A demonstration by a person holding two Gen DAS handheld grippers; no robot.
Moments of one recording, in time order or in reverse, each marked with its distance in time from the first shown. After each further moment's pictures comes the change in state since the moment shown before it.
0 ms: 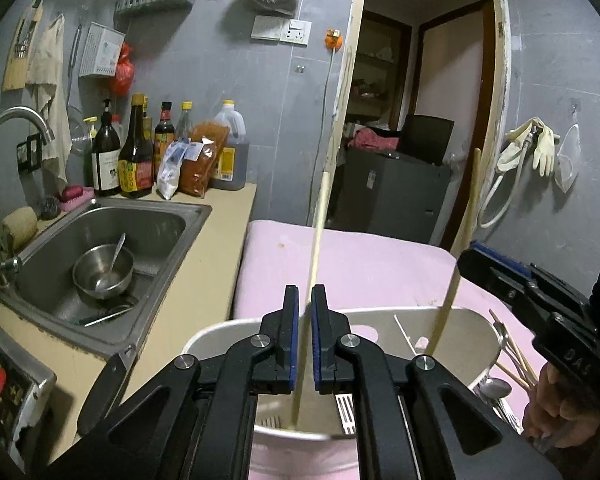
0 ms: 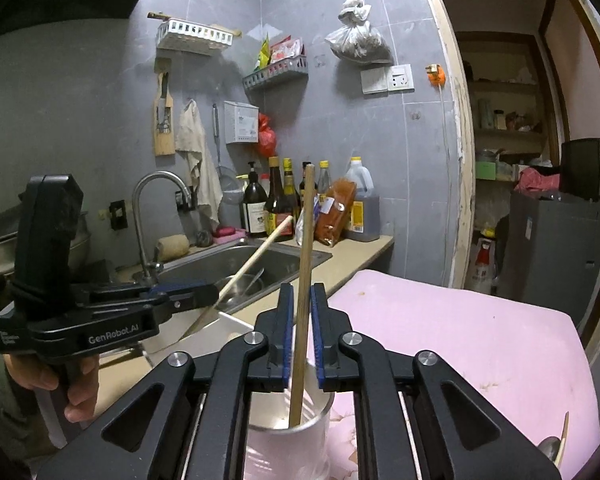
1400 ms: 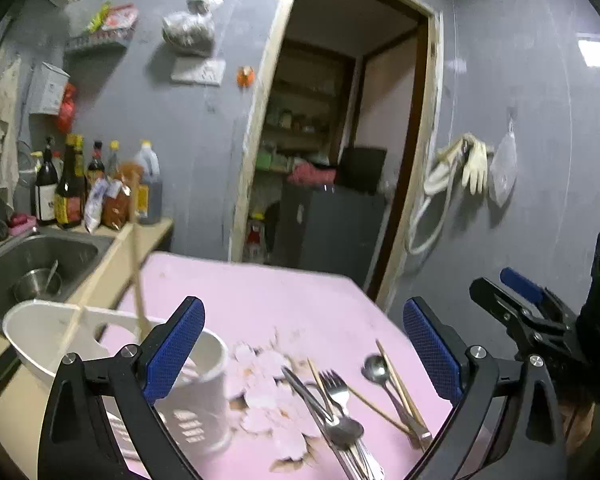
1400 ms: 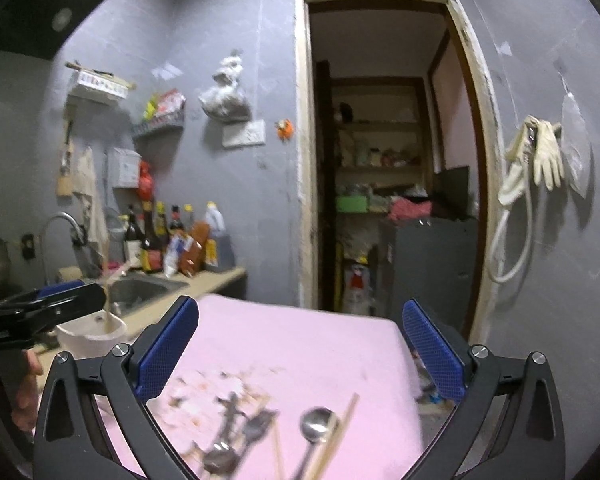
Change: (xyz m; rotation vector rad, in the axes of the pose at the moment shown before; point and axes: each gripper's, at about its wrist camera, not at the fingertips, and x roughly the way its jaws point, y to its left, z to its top) left arm -0.018 -0.165 0.002 0.035 -0.120 -0.160; right arm -0.163 -0.116 -0.017 0.039 -0.104 -0.446
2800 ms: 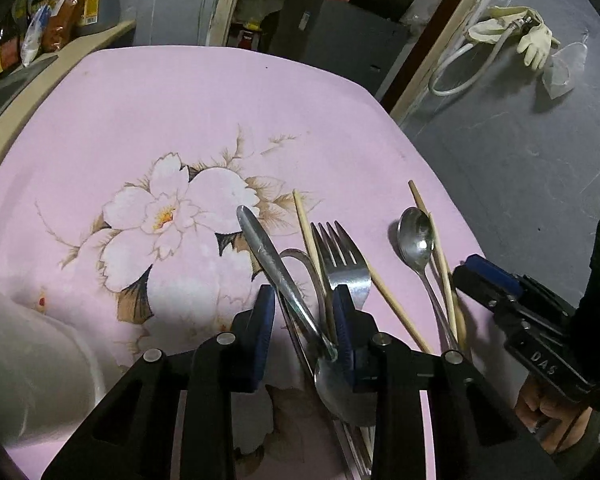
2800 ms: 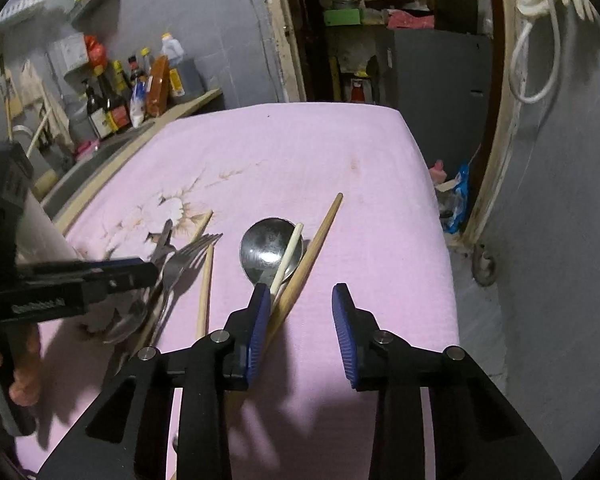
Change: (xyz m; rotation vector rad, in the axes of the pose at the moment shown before) left arm 0.154 0.010 -0.073 -0.143 0.683 -0.063; right arm 0.086 -0.054 -0.093 0.161 0.640 0.061
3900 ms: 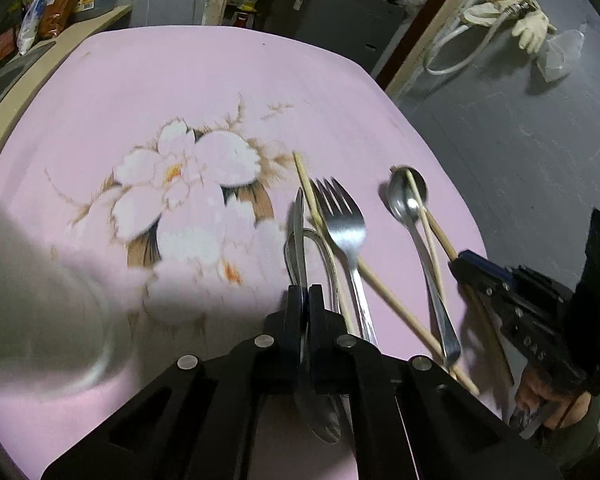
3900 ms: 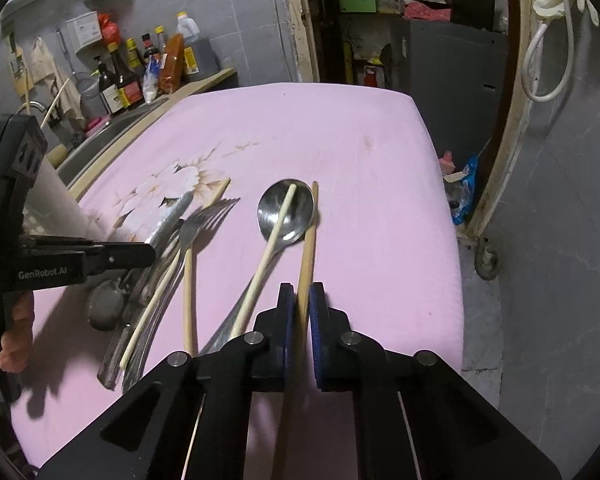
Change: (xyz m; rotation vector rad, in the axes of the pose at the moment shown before) left arm -0.017 -0.002 -0.017 0.013 0.086 -0.012; right arm -0.008 0.015 -0.013 -0.078 0.080 0.003
